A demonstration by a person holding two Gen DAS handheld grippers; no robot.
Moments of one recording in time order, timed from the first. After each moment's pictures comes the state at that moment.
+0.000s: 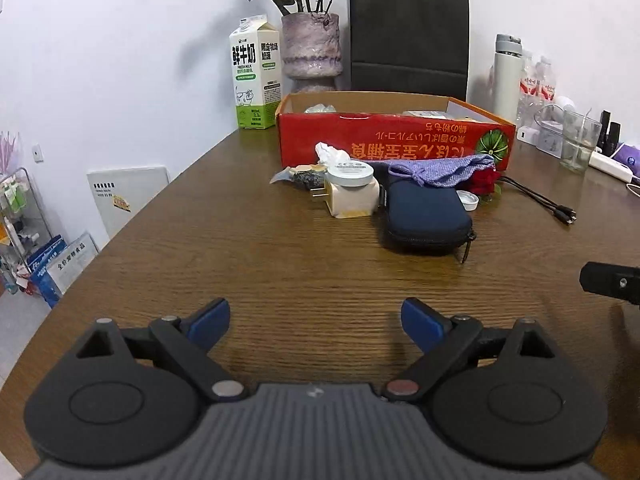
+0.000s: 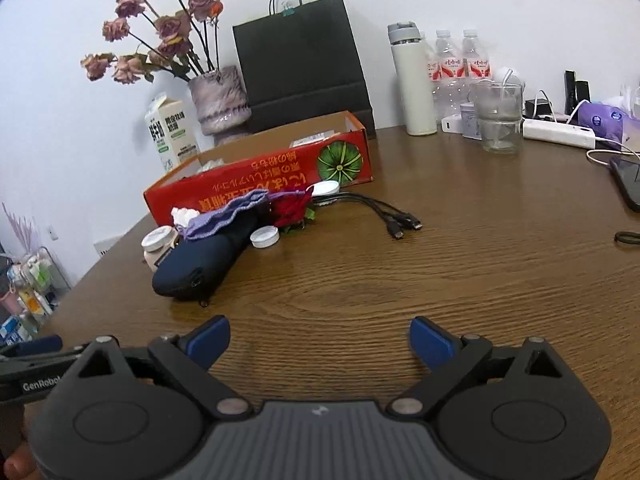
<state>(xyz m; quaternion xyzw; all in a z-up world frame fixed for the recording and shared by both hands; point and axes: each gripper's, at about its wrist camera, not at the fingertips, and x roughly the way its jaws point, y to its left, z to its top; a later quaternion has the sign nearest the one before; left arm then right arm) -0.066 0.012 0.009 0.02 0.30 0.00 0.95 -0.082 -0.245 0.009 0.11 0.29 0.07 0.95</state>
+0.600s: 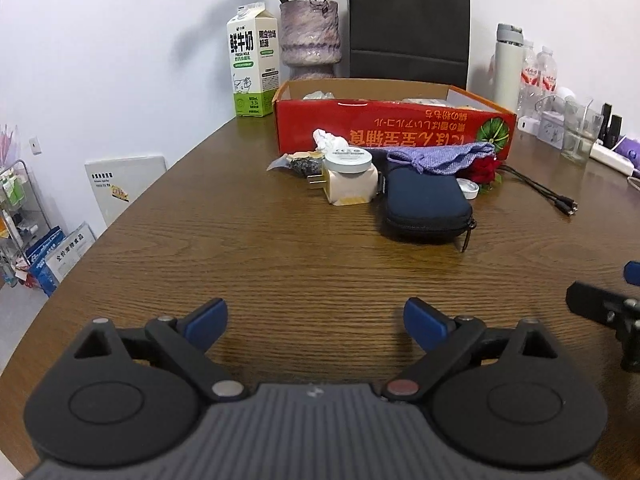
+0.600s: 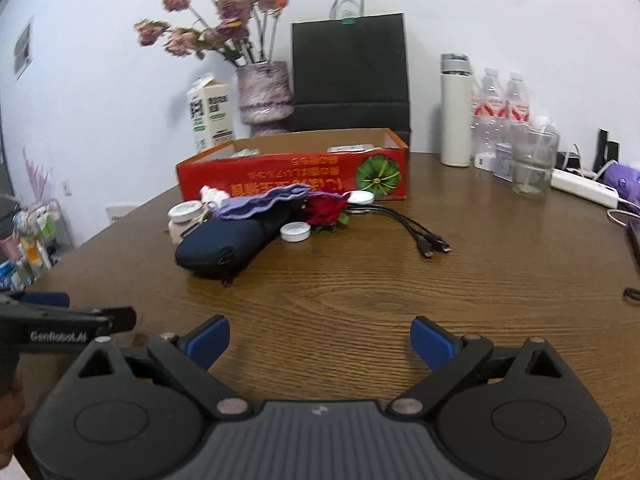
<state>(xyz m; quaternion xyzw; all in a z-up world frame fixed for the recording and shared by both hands) -0.064 0.010 0.005 0.02 0.32 0.00 0.95 -0.090 -0.218 0.007 0.02 0.27 0.10 0.96</state>
